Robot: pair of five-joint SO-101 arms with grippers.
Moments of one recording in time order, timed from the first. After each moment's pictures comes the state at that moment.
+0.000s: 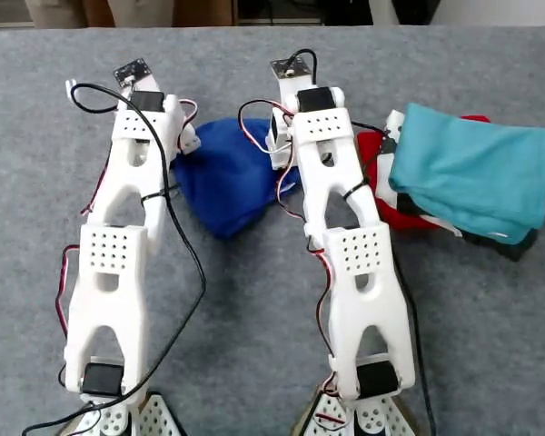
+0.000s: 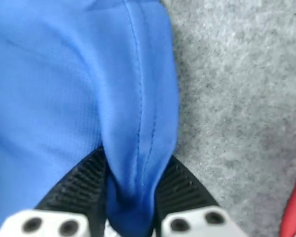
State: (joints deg) left arm 0.6 60.4 -58.5 81.5 25.1; right arm -14.9 62.6 -60.1 90.5 -6.2
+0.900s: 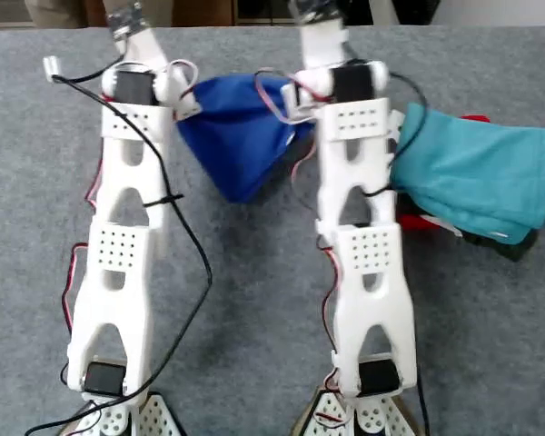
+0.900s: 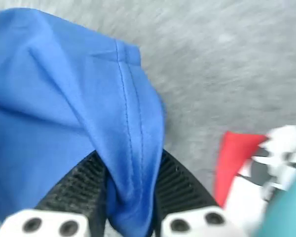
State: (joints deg) left arm 3.7 62.1 -93.2 92.6 17.9; right arm -10.6 56.4 -90.9 101.5 -1.5
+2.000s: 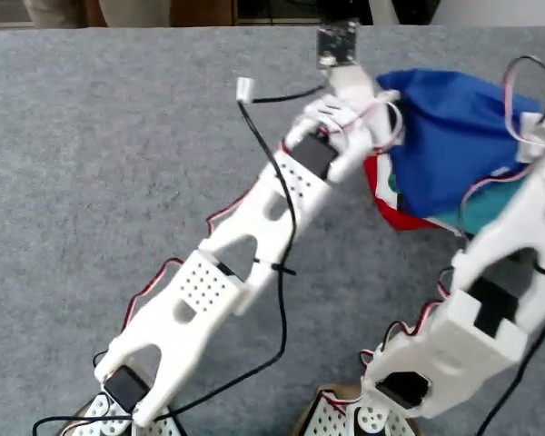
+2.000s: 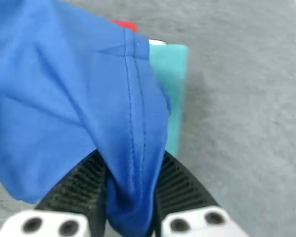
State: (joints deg) left arm 38.3 62.1 -84.0 47.8 27.1; right arm 33.8 15.3 -52.0 101.5 16.7
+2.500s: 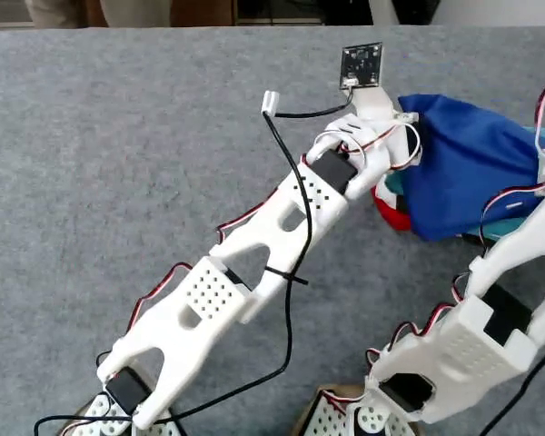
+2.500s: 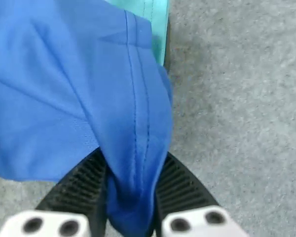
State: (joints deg) left arm 41.0 61.9 -76.4 41.8 28.7; right arm 39.0 15.3 -39.8 99.3 22.4
